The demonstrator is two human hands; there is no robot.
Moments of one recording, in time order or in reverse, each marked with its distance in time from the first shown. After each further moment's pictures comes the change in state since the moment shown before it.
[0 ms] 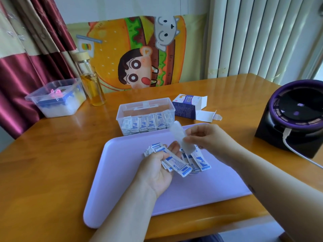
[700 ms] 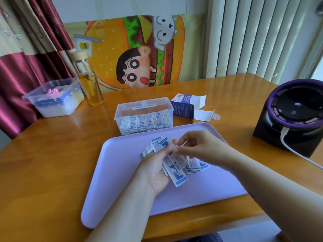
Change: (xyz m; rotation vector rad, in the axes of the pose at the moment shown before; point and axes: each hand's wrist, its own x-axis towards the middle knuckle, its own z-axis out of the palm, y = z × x) left_hand -0.007 0.002 0.004 0.208 -0.048 -0.014; right_hand -0.011 -0.004 0.009 -0.215 -0.156 0.013
